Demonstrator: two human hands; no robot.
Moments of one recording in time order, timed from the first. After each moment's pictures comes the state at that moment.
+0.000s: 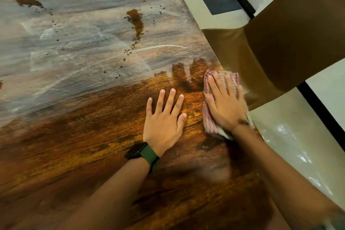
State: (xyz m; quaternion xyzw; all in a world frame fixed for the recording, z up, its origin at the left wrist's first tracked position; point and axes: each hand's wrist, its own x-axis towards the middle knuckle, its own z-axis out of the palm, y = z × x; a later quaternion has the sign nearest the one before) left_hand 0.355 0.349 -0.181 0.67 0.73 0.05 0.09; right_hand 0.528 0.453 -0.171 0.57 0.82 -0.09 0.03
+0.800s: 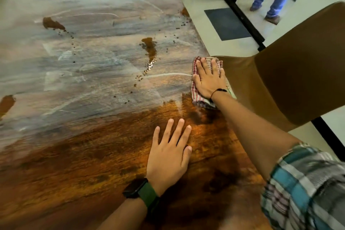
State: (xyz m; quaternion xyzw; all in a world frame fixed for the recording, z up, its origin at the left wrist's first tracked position) left_hand 0.350 0.353 -0.171 0.68 0.72 0.04 0.13; right_hand 0.422 0.601 -0.171 0.53 0.84 -0.10 0.04
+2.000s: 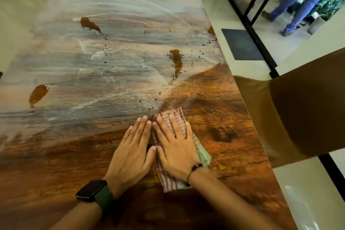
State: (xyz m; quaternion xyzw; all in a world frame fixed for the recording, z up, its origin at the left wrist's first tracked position) left_hand 0.237 0.311 -0.173 0.62 0.77 0.11 0.06; right_hand 0.364 0.405 -0.176 0.29 0.95 -0.06 0.03
